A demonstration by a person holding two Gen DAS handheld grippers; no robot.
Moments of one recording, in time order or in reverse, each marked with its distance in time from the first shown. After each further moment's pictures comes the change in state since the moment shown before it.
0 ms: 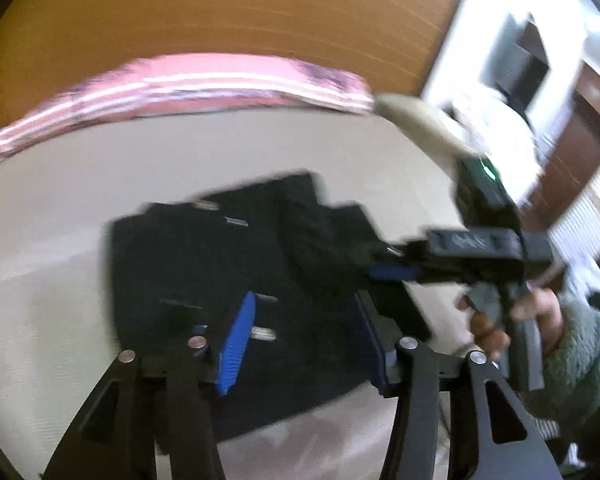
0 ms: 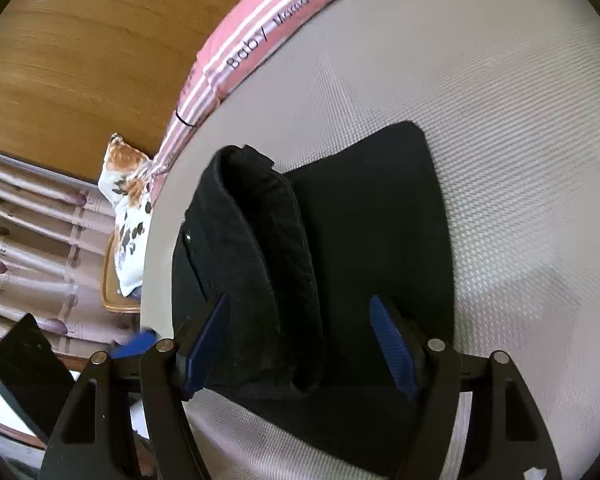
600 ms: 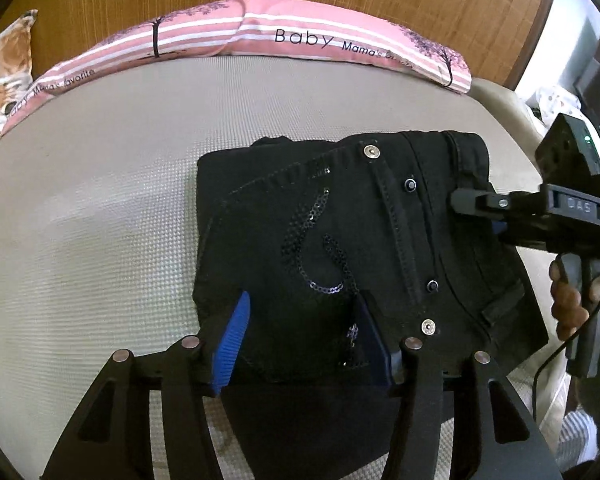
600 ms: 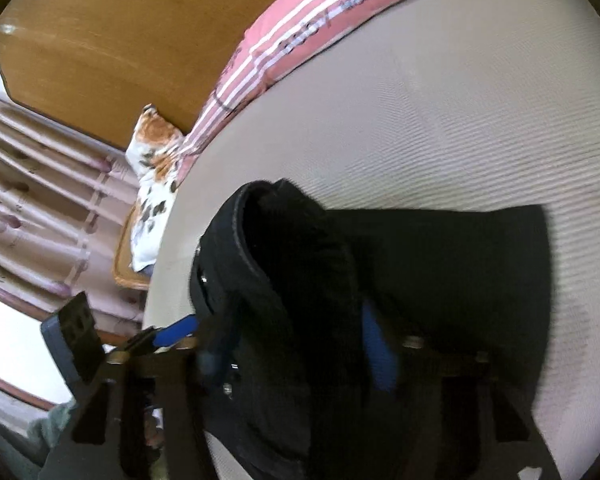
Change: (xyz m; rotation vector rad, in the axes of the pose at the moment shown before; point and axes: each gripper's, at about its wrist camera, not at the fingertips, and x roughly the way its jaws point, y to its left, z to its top) left arm 0.051 0.068 -0.023 -0.107 0.107 0.176; right arm 0.052 0.020 0.034 -0.151 0.026 0.102
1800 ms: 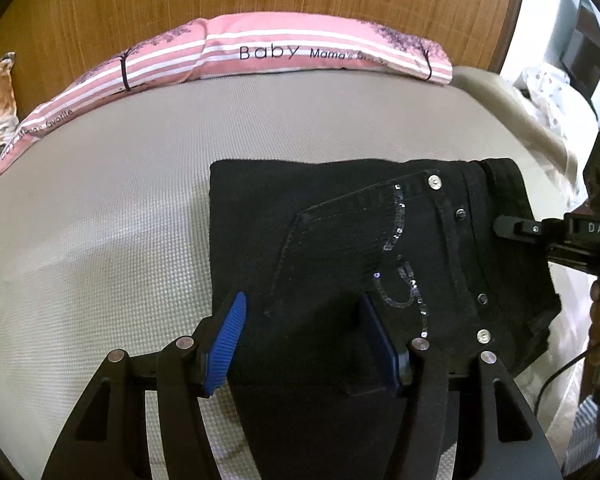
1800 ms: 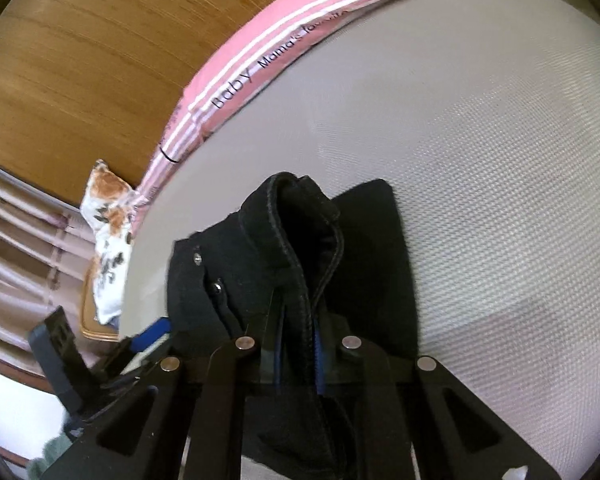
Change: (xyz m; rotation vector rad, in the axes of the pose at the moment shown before) left arm 0.012 -0.033 0.011 0.111 -0.036 0.038; right arm -0.076 -0.020 -0.039 0.147 -0.175 -0.224
